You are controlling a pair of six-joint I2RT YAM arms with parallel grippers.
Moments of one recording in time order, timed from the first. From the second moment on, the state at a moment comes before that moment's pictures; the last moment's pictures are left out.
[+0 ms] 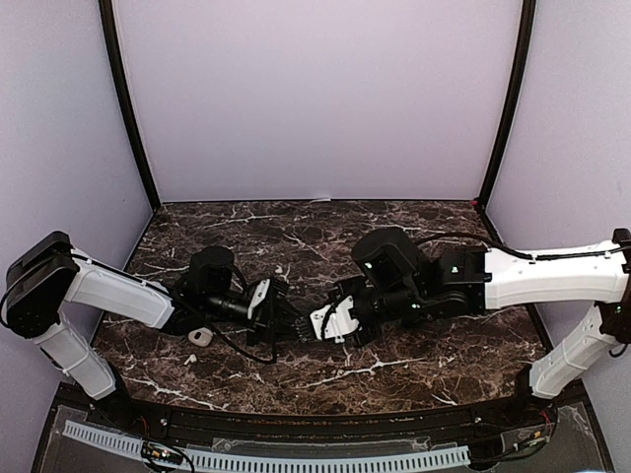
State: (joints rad) left arm -0.83 1.57 0.62 0.62 0.91 0.35; right arm 1.22 1.45 1.10 -0.35 -0.07 -0.96
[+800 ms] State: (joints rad) left arm -0.83 1.57 0.61 0.70 0.86 0.34; right arm 1.22 1.41 1.16 -0.41 -0.12 -0.49
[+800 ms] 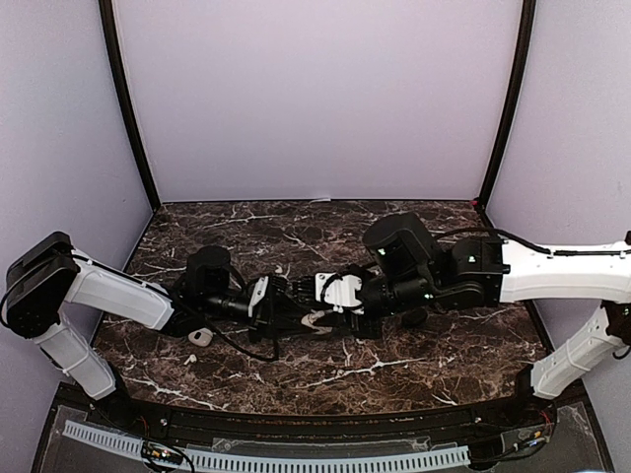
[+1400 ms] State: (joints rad) left arm -0.83 1.57 0.61 0.70 0.95 0.33; right arm 1.22 1.32 0.98 -0.29 -0.06 -1.03
